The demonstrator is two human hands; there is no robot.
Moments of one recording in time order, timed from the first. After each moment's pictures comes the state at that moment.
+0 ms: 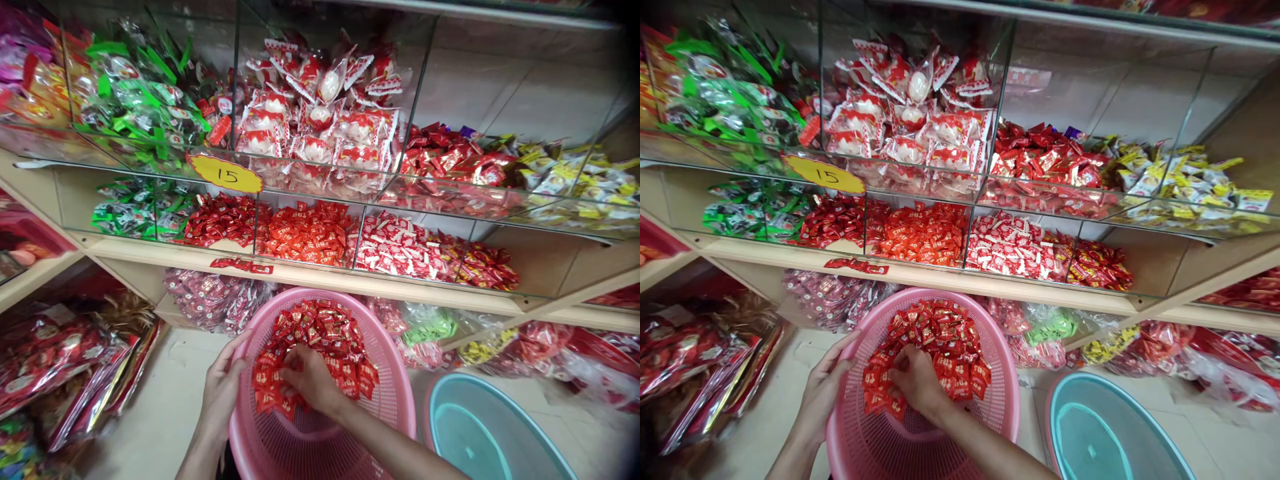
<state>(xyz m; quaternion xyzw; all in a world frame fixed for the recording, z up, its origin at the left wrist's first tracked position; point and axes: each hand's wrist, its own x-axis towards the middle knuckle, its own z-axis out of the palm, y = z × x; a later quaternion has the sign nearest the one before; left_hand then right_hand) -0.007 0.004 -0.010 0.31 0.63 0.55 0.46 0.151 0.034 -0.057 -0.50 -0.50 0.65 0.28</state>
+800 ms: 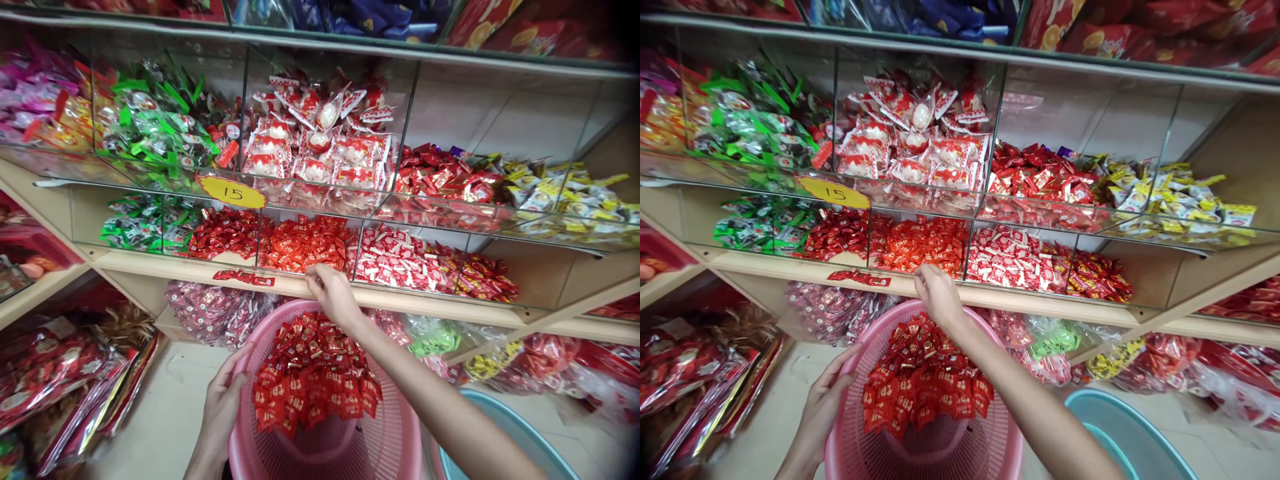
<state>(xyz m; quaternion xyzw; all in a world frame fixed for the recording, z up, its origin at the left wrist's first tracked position) -0.013 0.006 -0.021 0.32 0.63 0.55 0.45 0.185 0.149 0.077 -0.44 -0.81 0.15 0.36</state>
